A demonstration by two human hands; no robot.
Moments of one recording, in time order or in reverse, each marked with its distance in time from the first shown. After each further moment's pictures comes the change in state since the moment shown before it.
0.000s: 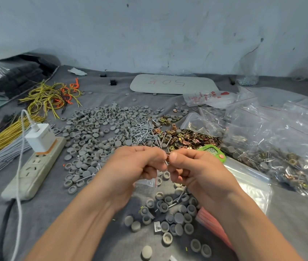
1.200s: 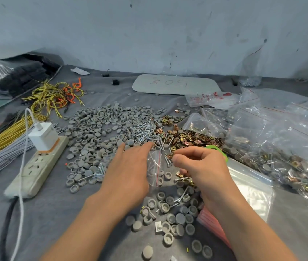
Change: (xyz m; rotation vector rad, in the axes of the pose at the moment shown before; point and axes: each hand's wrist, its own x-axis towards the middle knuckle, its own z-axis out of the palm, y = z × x) left_hand 0.019 -0.035 -0.009 1.334 0.239 0.325; right_hand 0.013 0.013 -0.008 -0.370 0.344 -0.118
